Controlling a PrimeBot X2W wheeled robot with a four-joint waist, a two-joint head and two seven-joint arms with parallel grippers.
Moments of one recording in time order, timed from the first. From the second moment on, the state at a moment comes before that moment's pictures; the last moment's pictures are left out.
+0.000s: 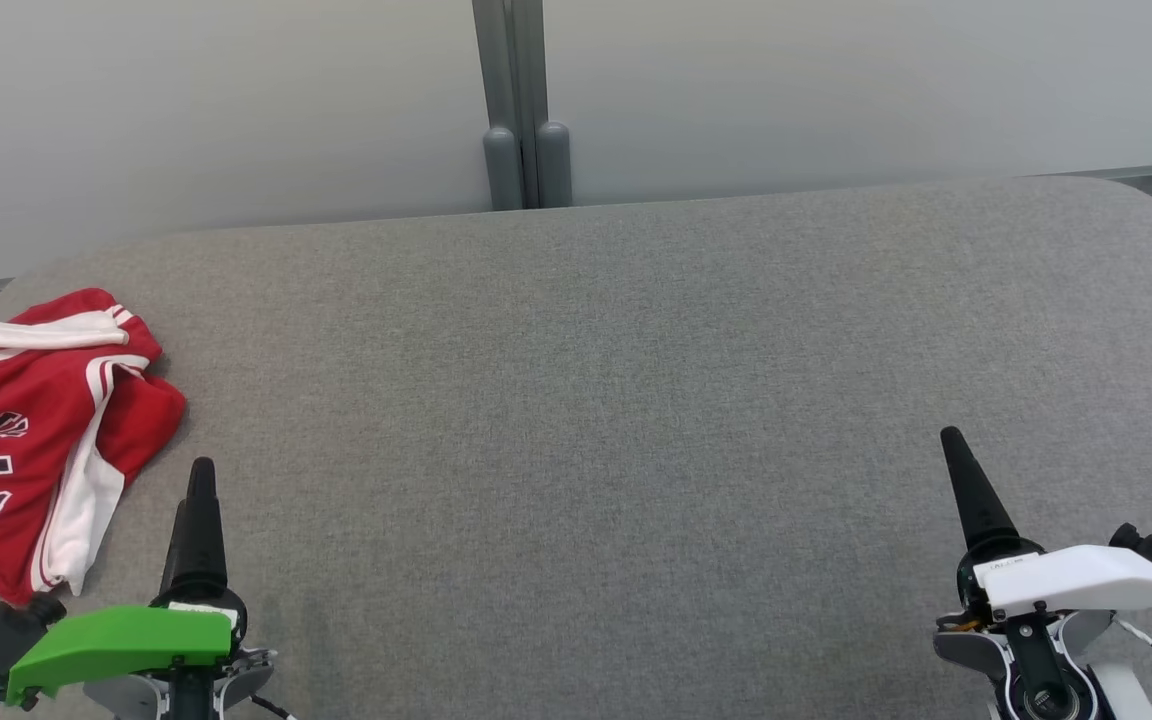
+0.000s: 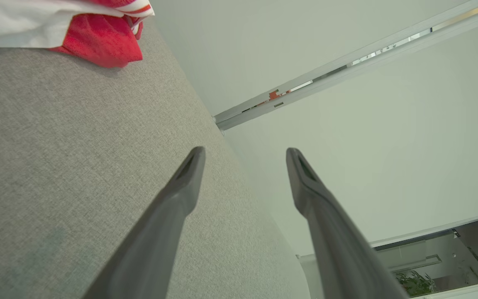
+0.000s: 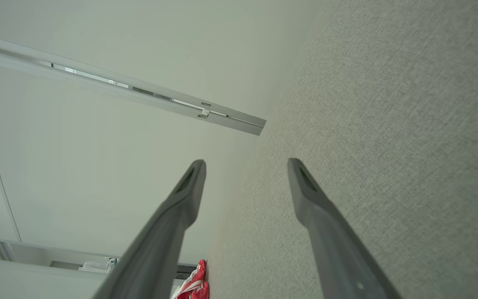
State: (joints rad) left arm -0.05 0.04 0.10 0.20 -1.20 -0.10 -0.01; right arm -0.06 -0.04 -0.04 0.20 1.24 0.13 -0.01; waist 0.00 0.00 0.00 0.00
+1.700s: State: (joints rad) left arm -0.03 0.09 -0.01 0.17 -0.42 -0.08 -0.17; right arm -0.01 -0.04 0.04 0.14 0.51 0.13 -0.17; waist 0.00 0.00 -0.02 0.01
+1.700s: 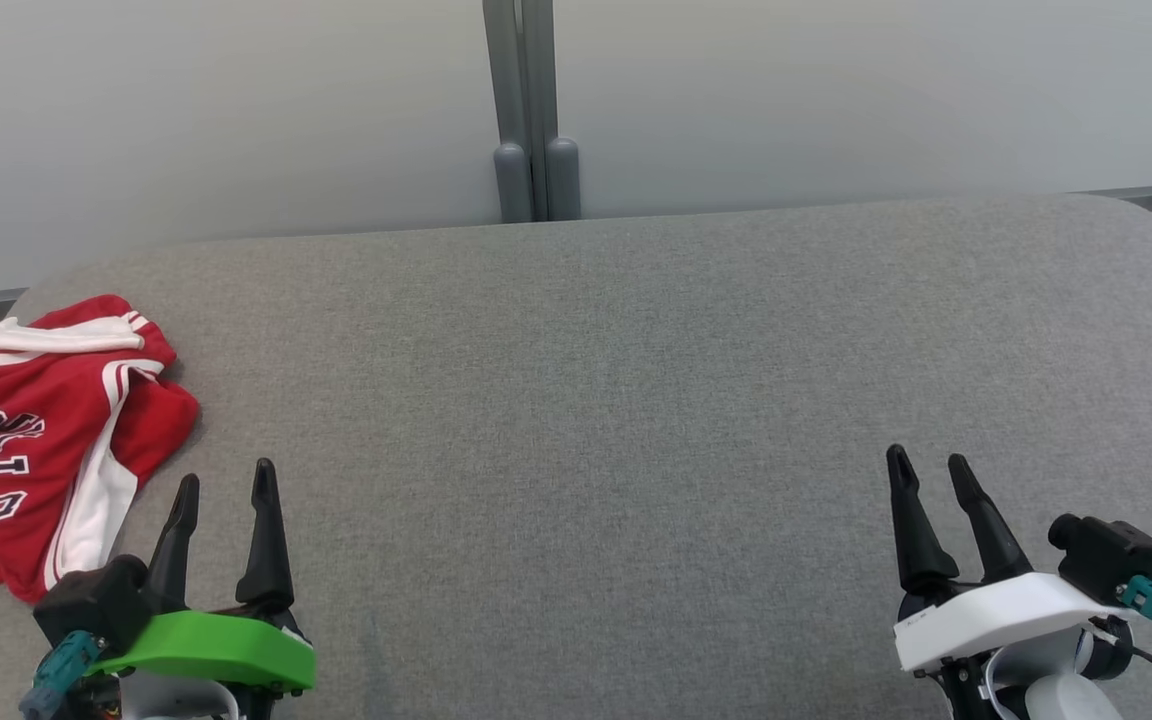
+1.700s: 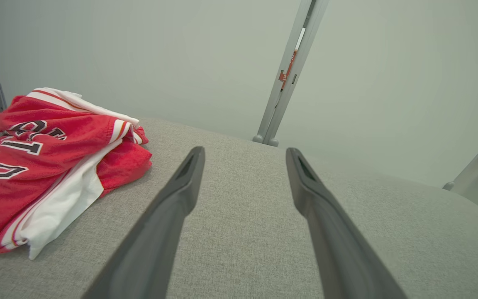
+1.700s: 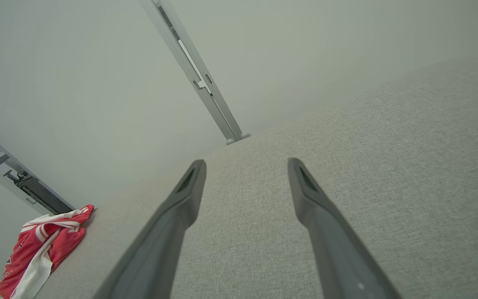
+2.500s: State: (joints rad) left arm -0.03 0.10 -0.01 0.26 -0.25 -0.08 -0.22; right arm 0.01 -0.05 0.05 0.12 0.26 0.13 -0.22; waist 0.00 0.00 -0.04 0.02
